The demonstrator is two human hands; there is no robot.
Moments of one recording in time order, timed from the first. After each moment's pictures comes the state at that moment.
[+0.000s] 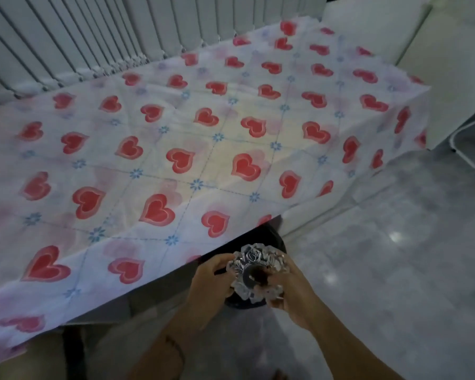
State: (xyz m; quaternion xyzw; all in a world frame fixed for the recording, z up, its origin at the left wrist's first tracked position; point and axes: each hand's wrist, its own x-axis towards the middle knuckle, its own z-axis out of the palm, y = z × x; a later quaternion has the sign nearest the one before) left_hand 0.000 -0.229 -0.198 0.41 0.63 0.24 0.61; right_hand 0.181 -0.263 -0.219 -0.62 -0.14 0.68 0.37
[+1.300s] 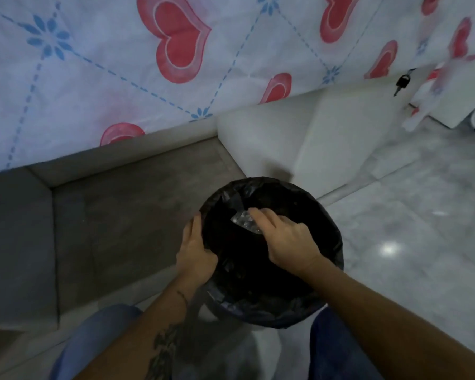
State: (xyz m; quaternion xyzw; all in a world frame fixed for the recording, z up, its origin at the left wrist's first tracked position) left_hand -0.003 -0.191 -0.563 0.60 0.67 0.22 0.38; right_hand 0.205 -0.212 -0.532 -0.57 -0.81 -0.08 0.12
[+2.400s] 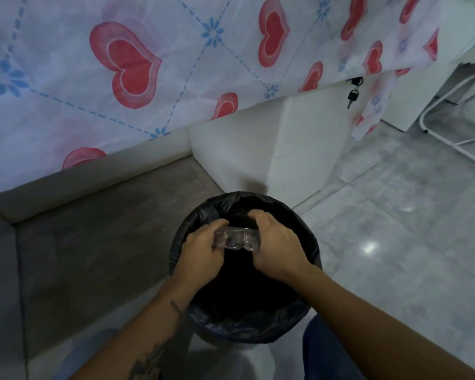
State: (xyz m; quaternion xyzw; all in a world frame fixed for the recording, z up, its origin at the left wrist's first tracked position) left_hand 0.037 -0.167 -0.529 0.78 0.50 0.28 0.27; right_hand 0.216 -0.217 -0.510 -0.69 -0.69 0.09 0.20
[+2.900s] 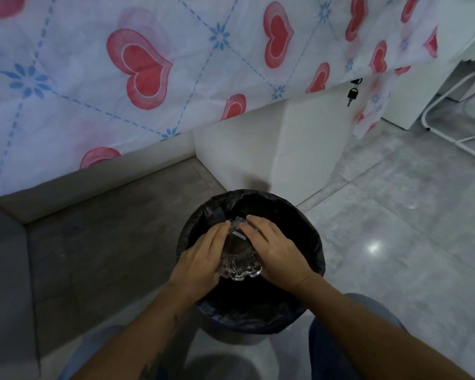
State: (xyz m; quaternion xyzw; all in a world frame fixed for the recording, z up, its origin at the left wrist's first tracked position) left_hand 0.008 -0.191 -0.539 0.90 0.39 0.16 0.11; right_hand 0.211 -0.240 -0.532 -0.59 -0.79 0.00 0.19
